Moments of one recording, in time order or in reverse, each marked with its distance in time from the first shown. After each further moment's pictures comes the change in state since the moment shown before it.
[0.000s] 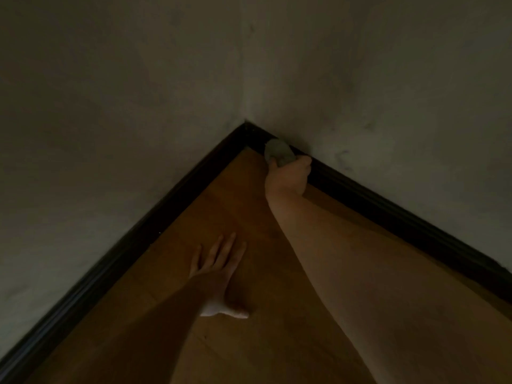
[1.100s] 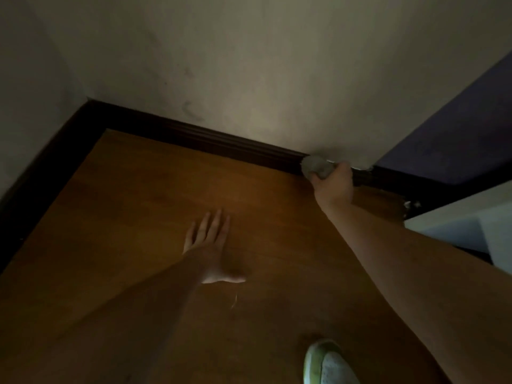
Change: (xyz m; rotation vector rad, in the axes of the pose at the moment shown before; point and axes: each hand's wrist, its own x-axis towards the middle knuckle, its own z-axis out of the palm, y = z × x) left_hand 0.016 0.178 0.040 0.264 -0.016 0.269; right_hand -0.024 0.186 -0.340 -0.303 0.386 0.047
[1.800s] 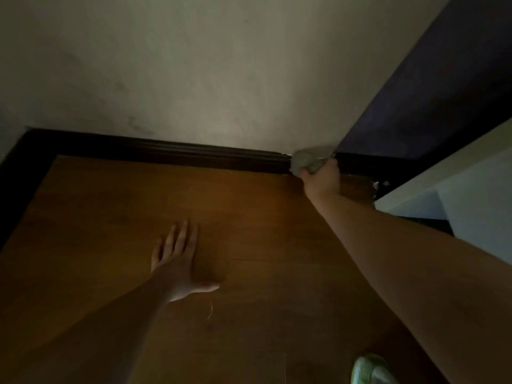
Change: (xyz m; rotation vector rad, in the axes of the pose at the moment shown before) left_hand 0.001 0.002 0.003 -0.024 0.063 -0.038; right_hand 0.022 0.035 -0.041 0.163 0.007 0.169
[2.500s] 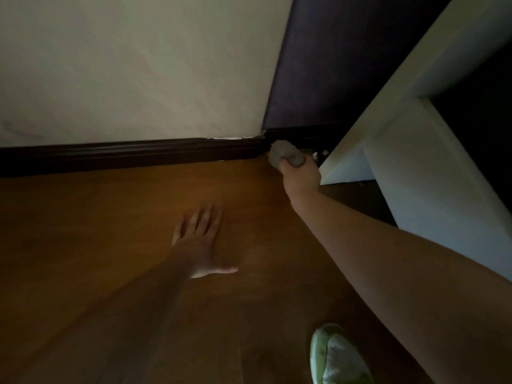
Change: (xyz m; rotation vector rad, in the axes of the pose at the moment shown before) left_hand 0.058 0.147 0.006 0.231 -0.019 0.364; right_hand -0.005 0.077 -0.073 0.191 0.115 0.098
